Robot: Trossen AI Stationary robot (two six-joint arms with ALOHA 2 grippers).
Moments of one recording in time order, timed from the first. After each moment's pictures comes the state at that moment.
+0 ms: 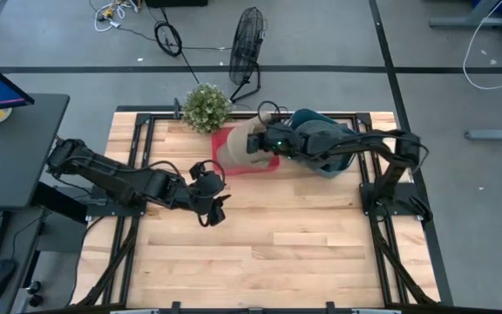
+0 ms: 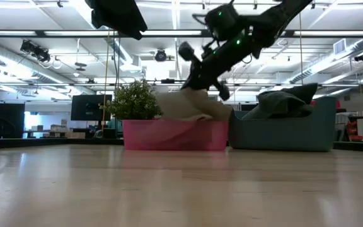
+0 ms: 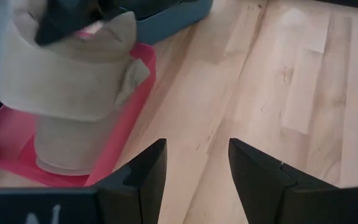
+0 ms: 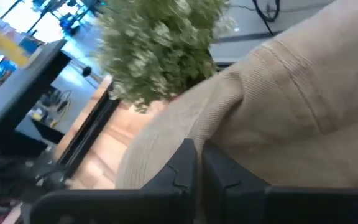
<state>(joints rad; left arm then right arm) -0.32 1.37 1.14 -0.61 -0.58 -0.50 -0.25 1.76 1.06 0.24 0.30 0.83</state>
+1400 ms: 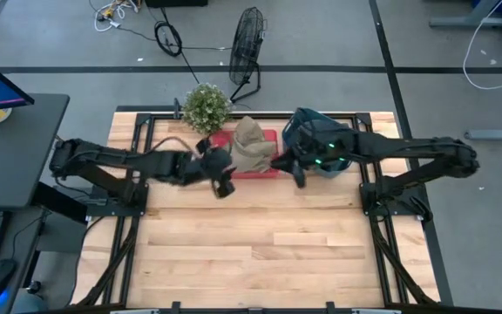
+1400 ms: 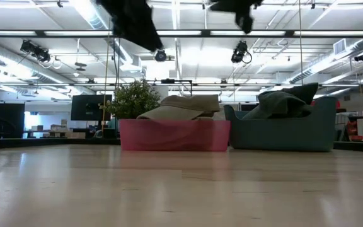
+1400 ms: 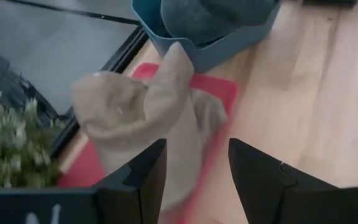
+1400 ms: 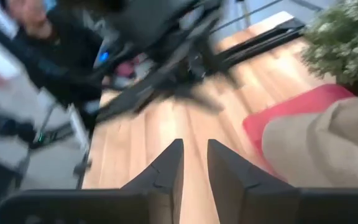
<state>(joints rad) -0.08 1.39 1.14 -0.49 -0.57 -0.24 -0.10 1.23 1.09 -0.24 -0.14 0.37</state>
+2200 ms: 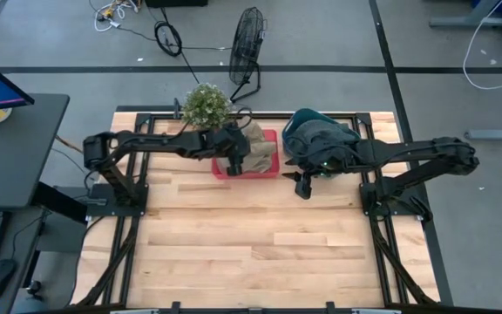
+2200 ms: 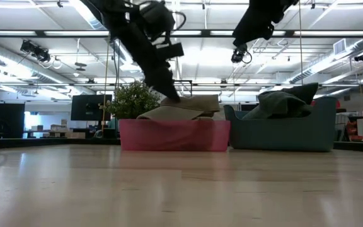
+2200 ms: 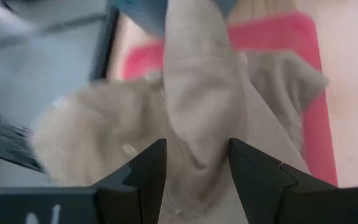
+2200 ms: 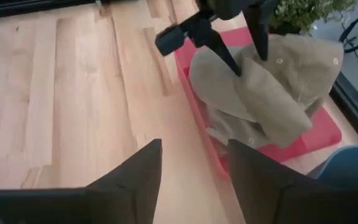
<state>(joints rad) 0.27 1.68 1.14 -0.23 -0.23 0.39 0.02 1.22 1.09 -0.58 0.18 0.17</state>
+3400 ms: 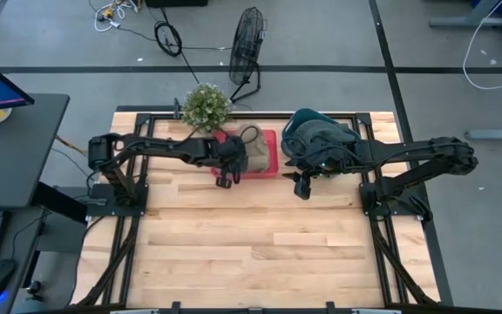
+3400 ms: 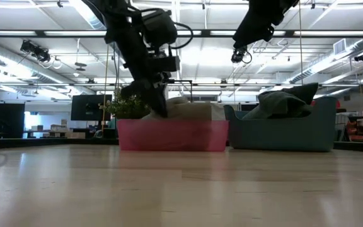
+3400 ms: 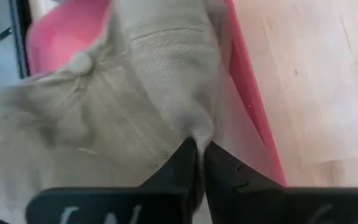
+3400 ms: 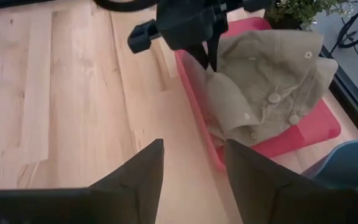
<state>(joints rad) 0.21 1.73 1.14 -0.41 -0.21 0.59 0.02 1.24 1.09 -0.59 0.19 0.17</state>
